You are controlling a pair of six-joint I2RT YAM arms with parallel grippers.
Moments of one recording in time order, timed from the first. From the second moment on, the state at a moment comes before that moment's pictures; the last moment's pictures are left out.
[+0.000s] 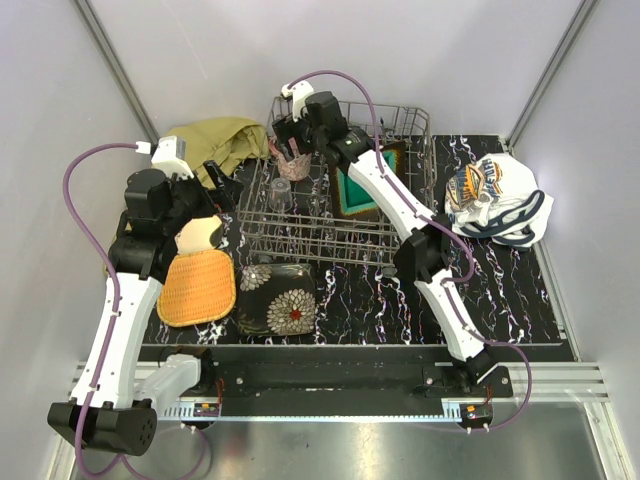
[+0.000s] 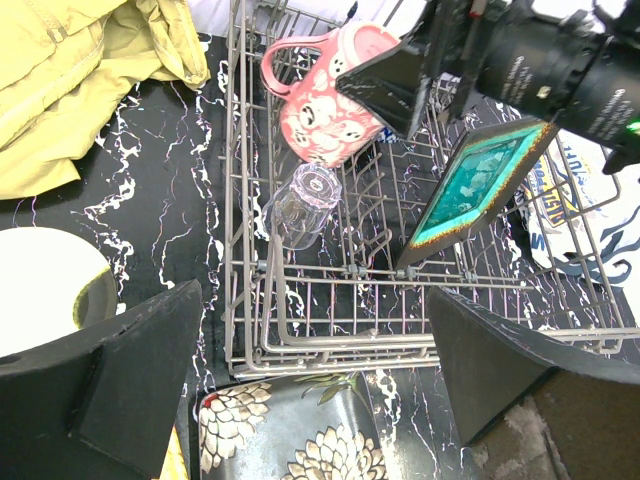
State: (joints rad) left arm -0.10 0.97 1.14 -0.45 0.21 -0.36; right arm 0.64 2.48 2.69 -0.58 -0.02 -0.04
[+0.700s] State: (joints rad) left arm -0.10 0.97 1.14 -0.45 0.21 -0.36; right arm 0.64 2.43 2.68 -0.58 0.02 -0.08
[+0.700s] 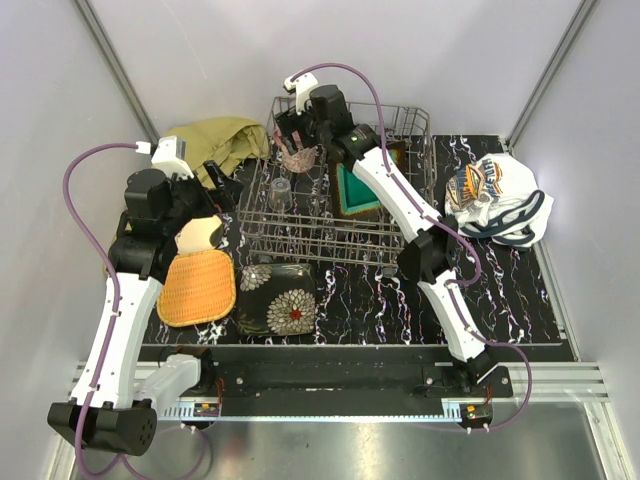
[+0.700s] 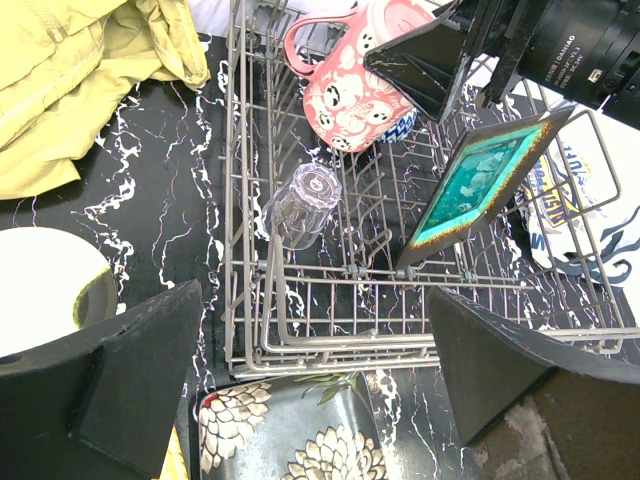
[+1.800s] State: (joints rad) left arm -0.10 0.97 1.13 -0.45 0.21 -0.36; right arm 0.43 2.39 2.64 -0.58 0.04 -0.06
